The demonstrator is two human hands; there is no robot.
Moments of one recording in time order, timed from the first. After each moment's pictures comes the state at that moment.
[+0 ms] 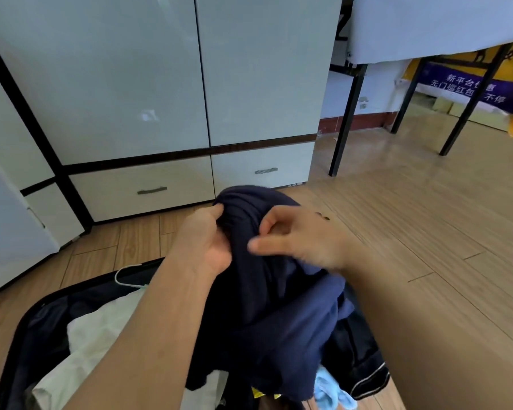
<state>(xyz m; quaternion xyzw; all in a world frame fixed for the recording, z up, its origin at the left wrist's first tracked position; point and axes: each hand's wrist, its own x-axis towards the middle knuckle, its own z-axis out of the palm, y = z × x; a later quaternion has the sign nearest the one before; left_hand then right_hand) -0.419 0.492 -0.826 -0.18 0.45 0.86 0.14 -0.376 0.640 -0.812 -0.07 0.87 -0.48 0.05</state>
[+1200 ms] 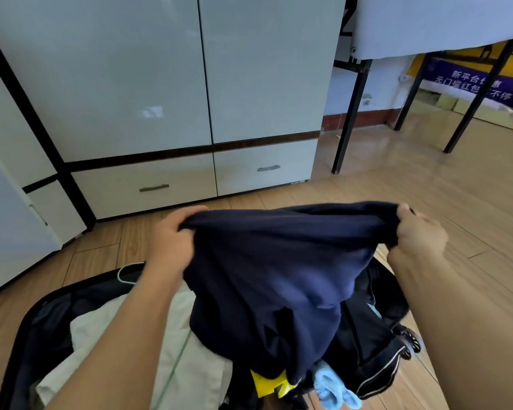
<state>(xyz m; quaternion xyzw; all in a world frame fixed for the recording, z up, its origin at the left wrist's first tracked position) -0.438 0.437 -0.882 -0.05 0.77 0.62 -0.10 -0.397 0.744 -0.860 0.41 0.51 -0.68 -0.33</state>
